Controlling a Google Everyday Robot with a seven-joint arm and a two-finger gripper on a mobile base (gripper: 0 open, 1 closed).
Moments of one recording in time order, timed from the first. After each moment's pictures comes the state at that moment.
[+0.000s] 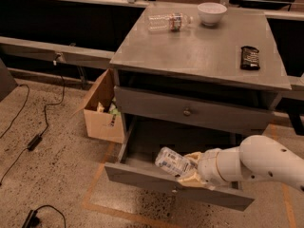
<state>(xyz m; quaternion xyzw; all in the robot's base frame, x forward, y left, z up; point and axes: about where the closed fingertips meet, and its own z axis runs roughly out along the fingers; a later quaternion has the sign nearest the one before) 0.441 -0.111 0.625 -0.54 0.77 0.17 0.30</state>
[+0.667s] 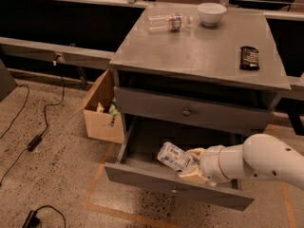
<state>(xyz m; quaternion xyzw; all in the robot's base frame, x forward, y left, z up) 0.453 -0.116 0.633 -0.53 0.77 0.16 0.32</state>
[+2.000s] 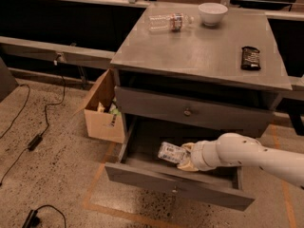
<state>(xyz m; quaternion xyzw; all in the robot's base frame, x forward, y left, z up) 0.539 -0.128 0.536 -0.60 0.73 0.07 0.31</state>
